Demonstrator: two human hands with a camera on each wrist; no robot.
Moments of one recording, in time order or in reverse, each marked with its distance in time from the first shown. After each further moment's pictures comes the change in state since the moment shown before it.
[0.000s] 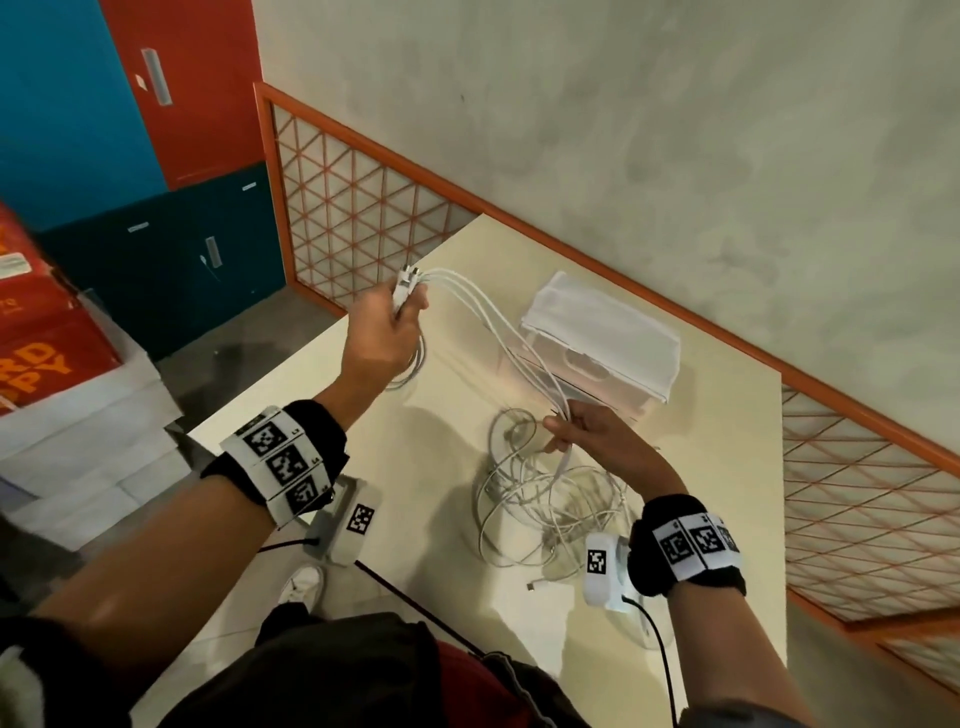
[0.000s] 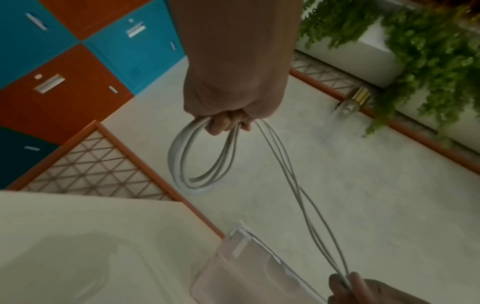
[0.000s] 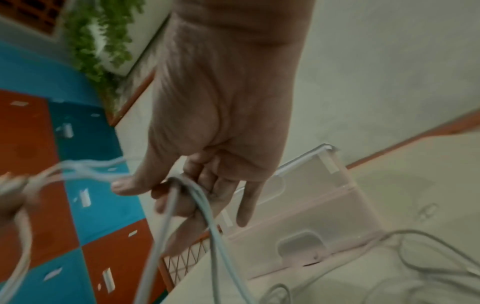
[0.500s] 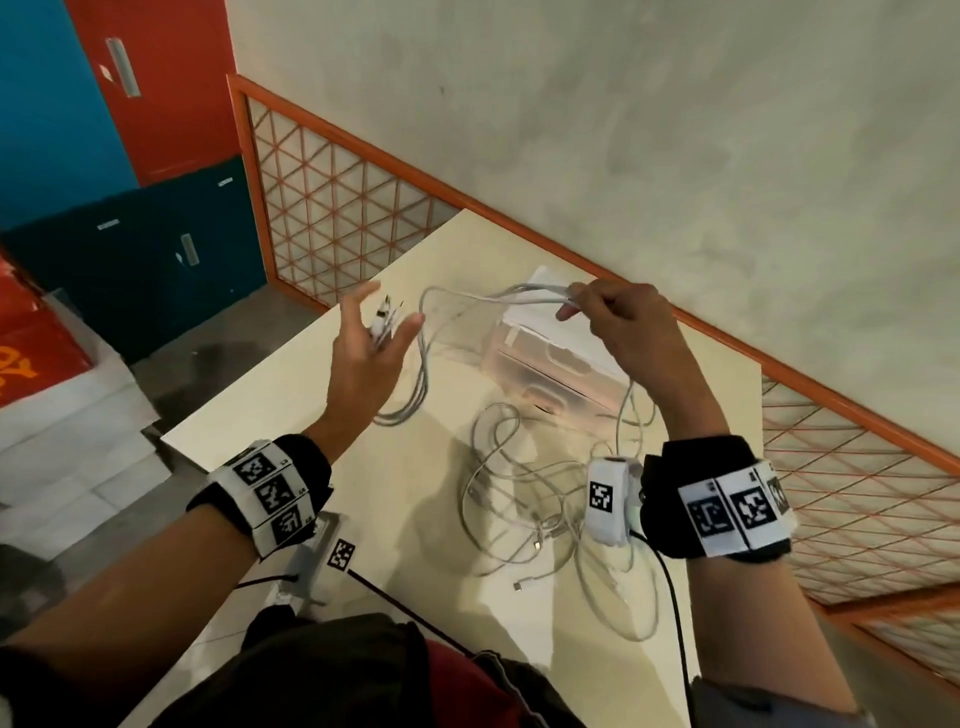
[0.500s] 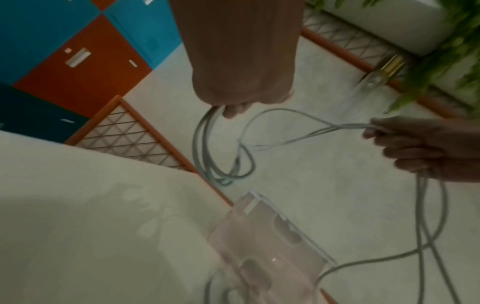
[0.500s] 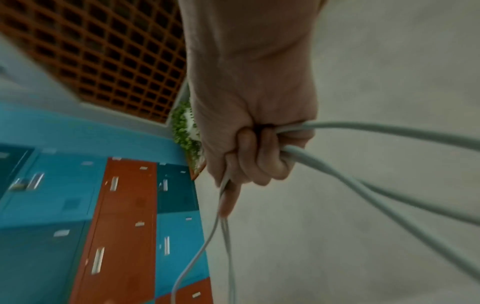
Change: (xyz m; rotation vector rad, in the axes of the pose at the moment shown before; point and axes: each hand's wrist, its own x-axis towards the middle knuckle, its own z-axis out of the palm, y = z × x) left_hand -0.030 -0.018 0.014 -0.285 0.036 -0.027; right_hand 0.001 -0.108 -0.039 -0.284 0.427 -0.245
